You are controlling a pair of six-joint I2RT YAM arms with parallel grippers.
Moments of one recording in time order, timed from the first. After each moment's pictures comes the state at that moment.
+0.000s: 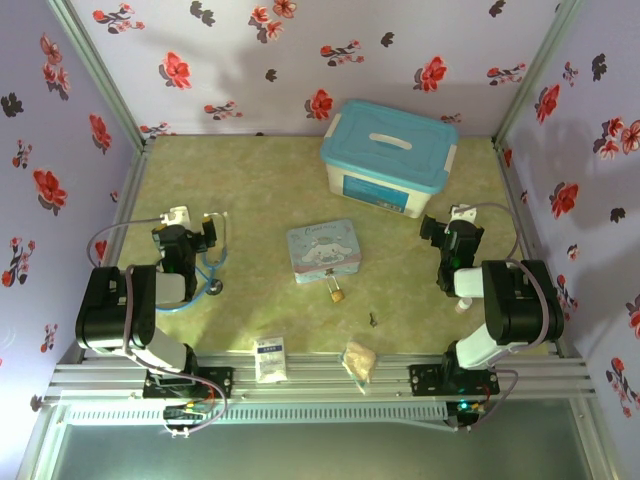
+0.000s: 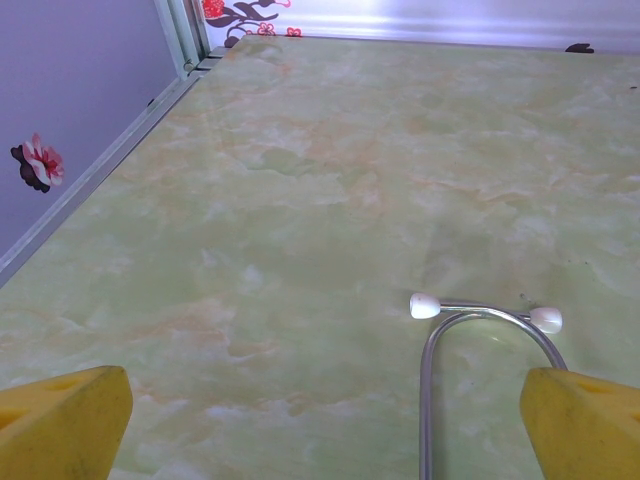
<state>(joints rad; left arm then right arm) -0.01 1.54 0.37 0.81 -0.20 -0.04 0.02 1.55 0.39 0.78 0.21 0.13</state>
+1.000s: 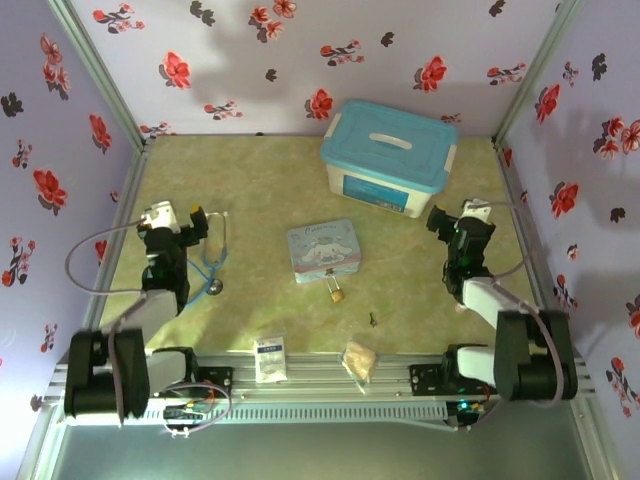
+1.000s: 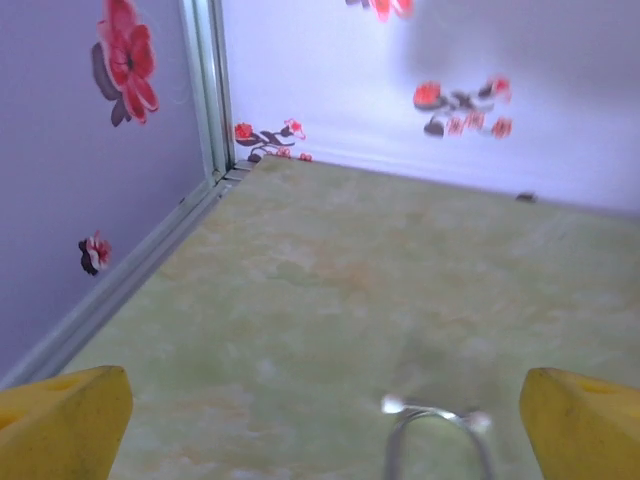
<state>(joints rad) -0.02 1.11 0.34 0.61 -0.22 -0.14 0.02 1.21 0.42 0.46 0.25 0.24</state>
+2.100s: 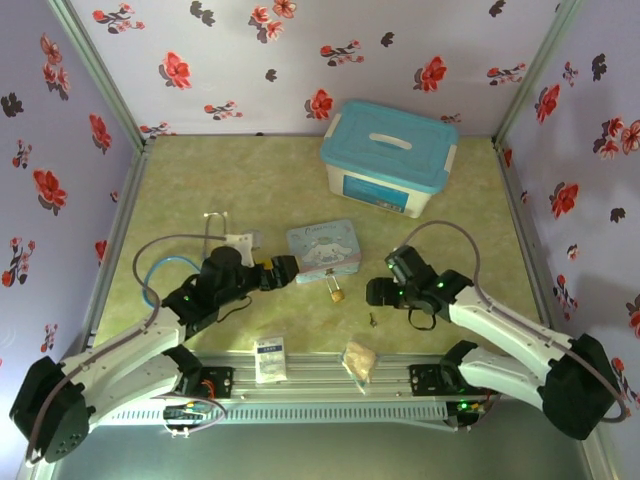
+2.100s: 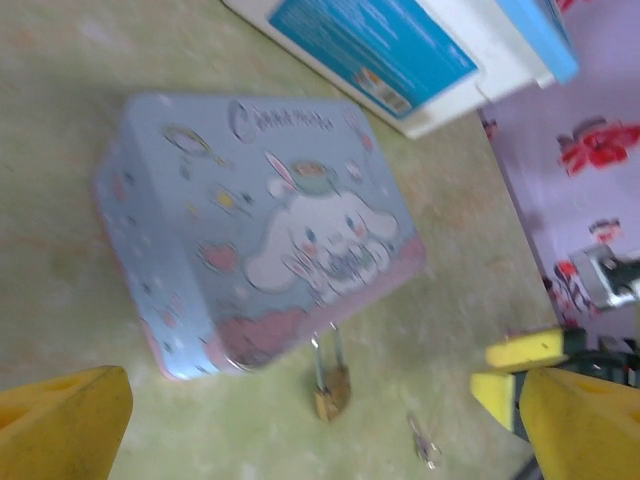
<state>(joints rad) -0.78 0.89 0.44 0.00 0.09 -0.79 0.73 1.02 0.58 -0.65 0.00 0.69</state>
